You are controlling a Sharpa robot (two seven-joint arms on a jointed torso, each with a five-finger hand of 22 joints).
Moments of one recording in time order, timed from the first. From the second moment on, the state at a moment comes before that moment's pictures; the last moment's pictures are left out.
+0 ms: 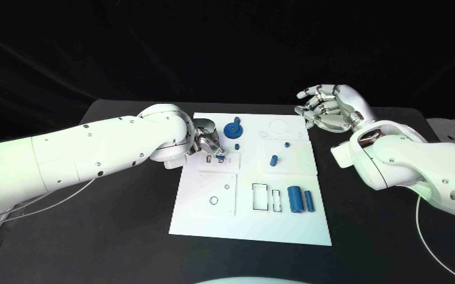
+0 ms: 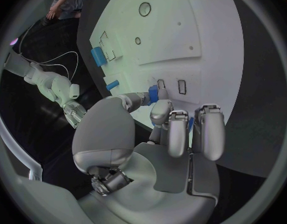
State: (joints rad) left arm 1.30 -0.71 -0.08 1.47 -1.05 0.11 -0.52; left_hand 1.09 -0.18 0.77 0.17 0.27 0.82 0.08 0.77 0.81 1.32 -0.02 1.23 1.07 1.47 -0.07 1.56 1.31 0.06 1.47 0.02 1.47 1.31; right arm 1.29 -0.94 -0.14 1.64 -0.73 -0.70 0.17; right_hand 1.32 -0.21 0.49 0.17 0.23 0.73 0.19 0.35 0.45 0.93 0.11 0.67 0.54 1.26 0.03 0.57 0.65 0.18 1.20 0.13 0.35 0.62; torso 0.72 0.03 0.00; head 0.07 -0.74
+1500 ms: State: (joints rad) left arm 1.29 -0.69 -0.08 1.45 -1.08 0.16 -0.52; left_hand 1.08 -0.19 0.76 0.17 0.29 0.84 0.07 0.76 0.81 1.33 -0.02 1.24 1.09 1.47 -0.07 1.56 1.31 0.06 1.47 0.02 1.47 1.31; right arm 1.29 -0.94 -0.14 1.64 -0.72 -0.71 0.18; right_hand 1.32 -0.21 0.49 0.17 0.23 0.73 0.19 0.35 0.45 0.93 0.11 0.67 0.53 1.26 0.02 0.56 0.65 0.18 1.20 0.12 0.34 0.61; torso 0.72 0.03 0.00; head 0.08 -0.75
